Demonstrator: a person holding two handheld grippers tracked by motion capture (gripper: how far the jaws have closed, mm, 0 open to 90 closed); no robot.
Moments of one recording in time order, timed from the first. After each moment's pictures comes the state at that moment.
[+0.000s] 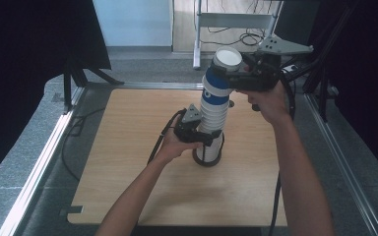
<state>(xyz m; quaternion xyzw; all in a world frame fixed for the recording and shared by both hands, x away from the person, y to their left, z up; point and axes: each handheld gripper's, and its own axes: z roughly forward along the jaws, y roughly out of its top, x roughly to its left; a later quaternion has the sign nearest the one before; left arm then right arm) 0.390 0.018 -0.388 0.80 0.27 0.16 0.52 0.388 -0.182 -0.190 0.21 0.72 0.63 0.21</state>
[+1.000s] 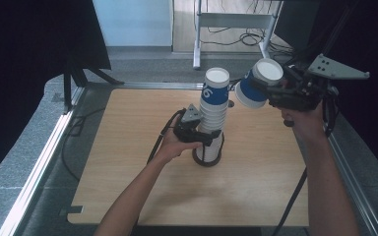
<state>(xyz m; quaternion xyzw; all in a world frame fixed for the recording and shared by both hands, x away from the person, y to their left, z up) 0.390 0.019 -0.388 0.80 0.27 0.16 0.52 0.347 -0.259 -0.201 0.21 0.68 0.66 0.24</state>
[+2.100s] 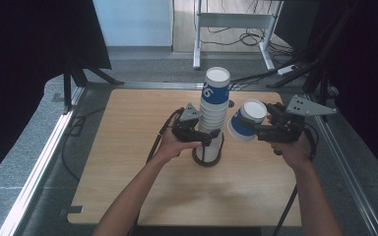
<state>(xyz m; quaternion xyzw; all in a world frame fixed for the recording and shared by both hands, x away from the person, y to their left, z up) 0.388 0.023 -0.383 0.79 0.27 0.16 0.52 0.336 -0.258 -0.291 0.22 0.72 0.64 0.18</state>
